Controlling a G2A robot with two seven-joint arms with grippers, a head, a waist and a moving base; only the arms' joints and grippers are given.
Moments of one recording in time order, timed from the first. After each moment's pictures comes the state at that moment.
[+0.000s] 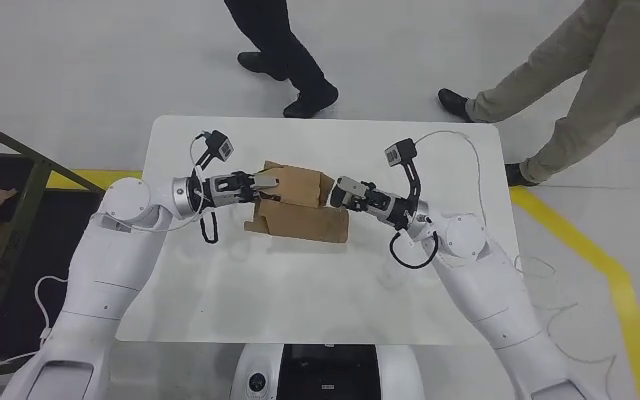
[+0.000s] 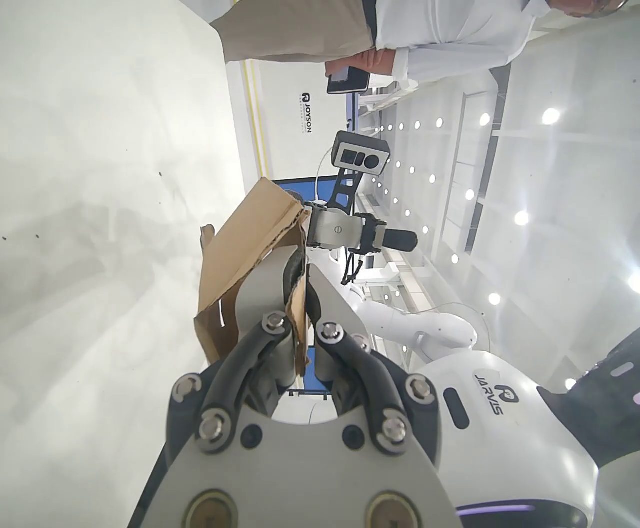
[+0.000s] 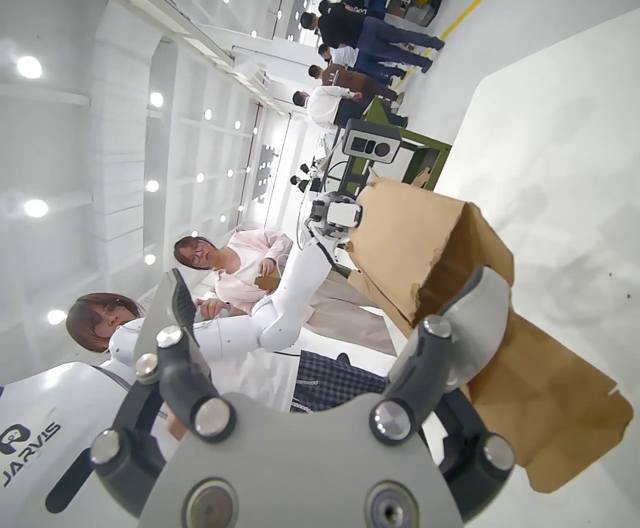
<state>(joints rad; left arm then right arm) 1.13 -0.97 -1.35 -1.43 -0.52 -0.17 -1.18 -1.08 -1.25 1.04 -1.46 0.39 -0.41 0.80</state>
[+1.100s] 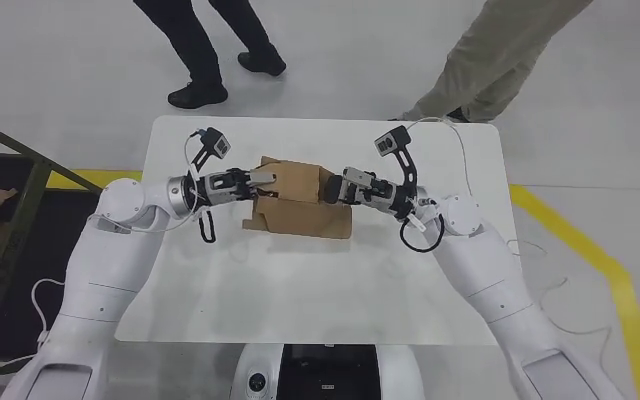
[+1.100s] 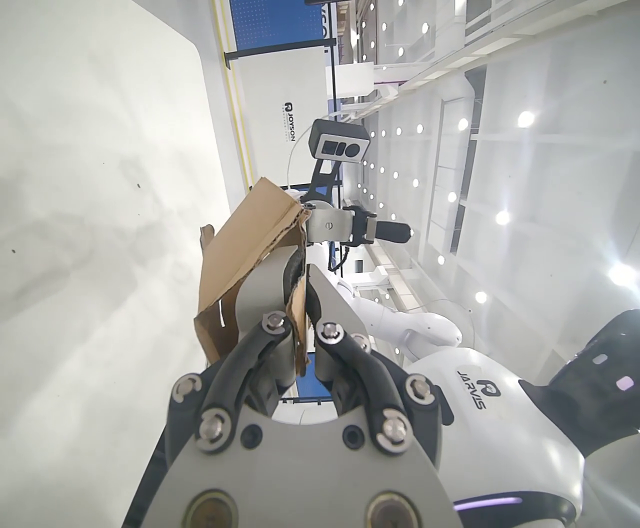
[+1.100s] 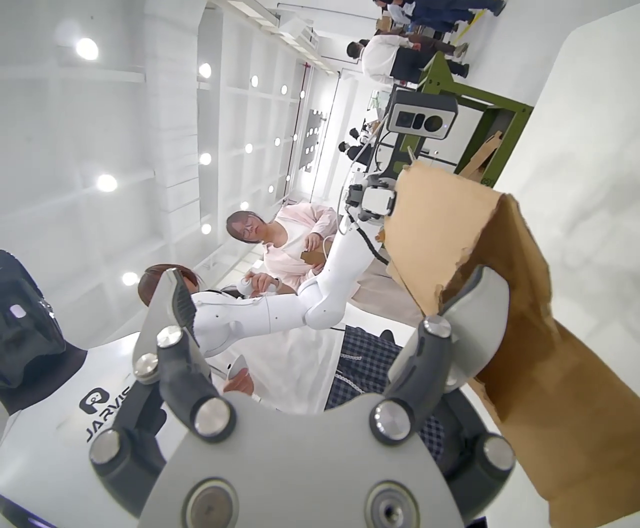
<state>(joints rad) 1.15 -0.97 -1.37 -1.46 -0.57 -0.16 -1.20 -0.93 -1.29 0.98 -1.25 0.66 -0.46 1.06</state>
